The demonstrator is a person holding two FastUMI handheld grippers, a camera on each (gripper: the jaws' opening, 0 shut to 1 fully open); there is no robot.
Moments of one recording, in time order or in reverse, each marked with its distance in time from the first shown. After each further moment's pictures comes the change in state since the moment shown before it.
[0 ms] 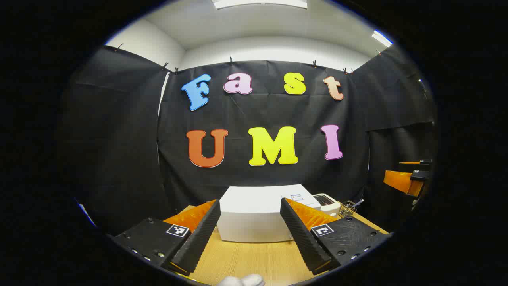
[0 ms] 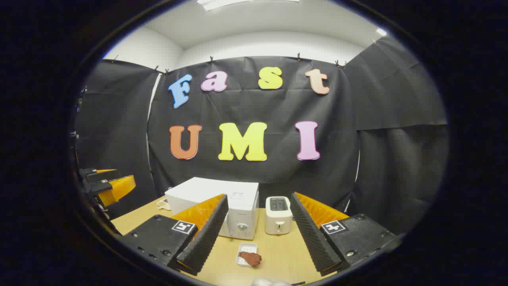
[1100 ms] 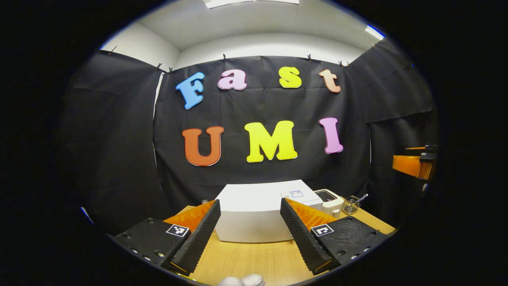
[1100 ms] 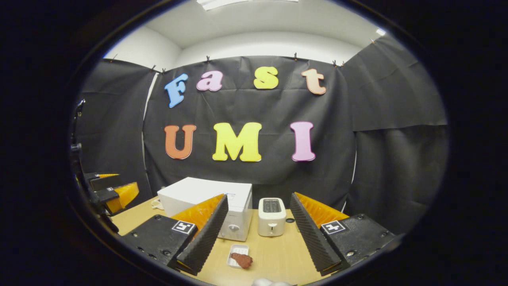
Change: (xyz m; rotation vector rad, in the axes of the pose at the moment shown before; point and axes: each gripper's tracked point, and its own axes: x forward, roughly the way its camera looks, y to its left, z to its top) left arm 0.026 -0.025 -0.024 0.047 0.010 -0.007; right arm 0.016 -0.030 -0.001 -0.012 -0.007 -0.024
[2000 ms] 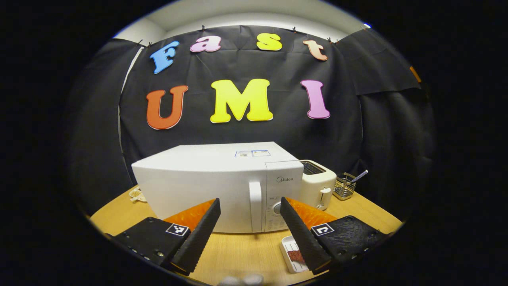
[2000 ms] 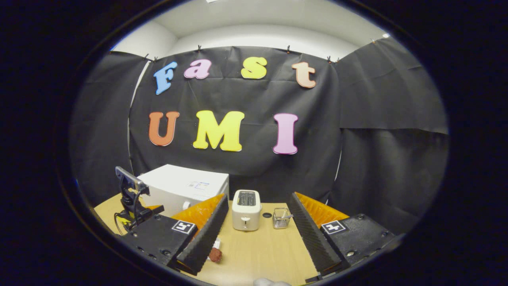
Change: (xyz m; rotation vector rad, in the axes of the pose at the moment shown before) left arm 0.127 -0.138 -0.165 -0.053 0.160 -0.109; right arm 0.014 -0.075 -0.017 -0.058 0.086 -0.095
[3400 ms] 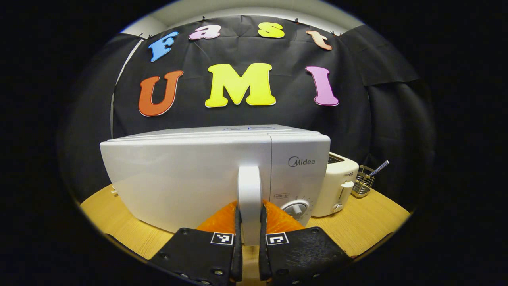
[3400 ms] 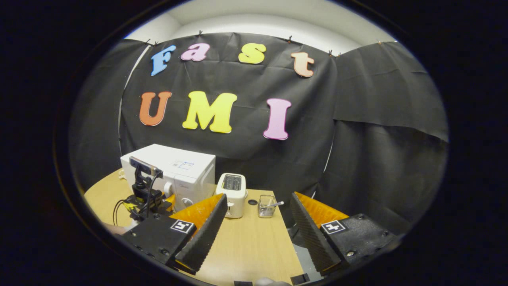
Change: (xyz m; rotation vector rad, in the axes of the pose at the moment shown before) left arm 0.078 -0.003 -0.043 -0.010 0.014 0.006; right arm 0.006 -0.020 -0.039 -0.067 0.093 -0.063
